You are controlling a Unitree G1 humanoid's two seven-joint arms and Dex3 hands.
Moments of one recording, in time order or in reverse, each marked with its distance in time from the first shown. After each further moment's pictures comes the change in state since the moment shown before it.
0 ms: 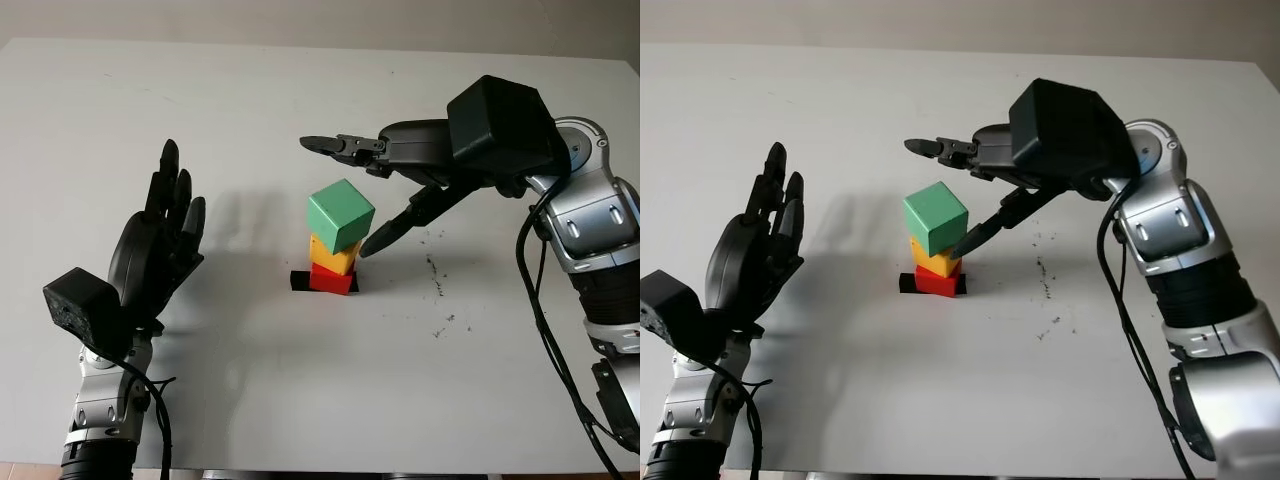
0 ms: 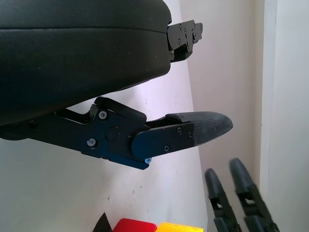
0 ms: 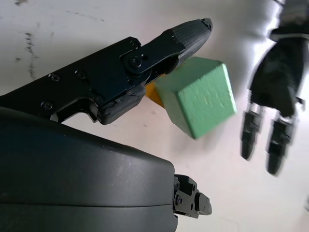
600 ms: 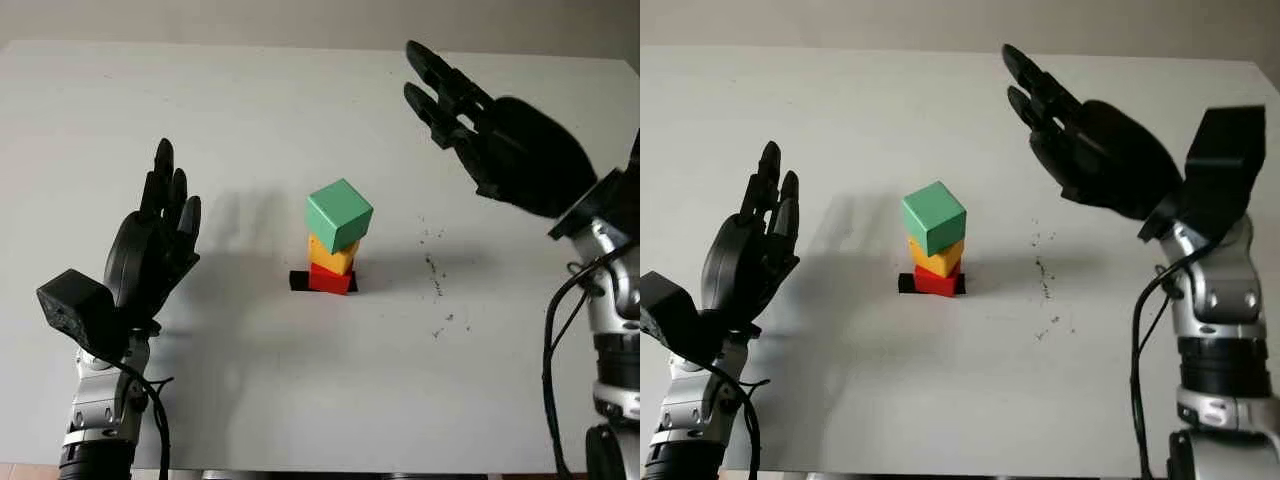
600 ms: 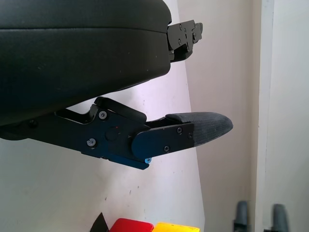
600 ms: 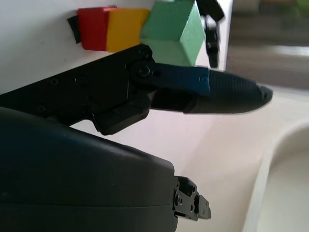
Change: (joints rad) left arm 0.003 0.000 0.008 0.000 -0.014 -0.007 -0.013; right arm 0.407 0.208 -0.300 -0.084 0.239 -0.136 -0.426
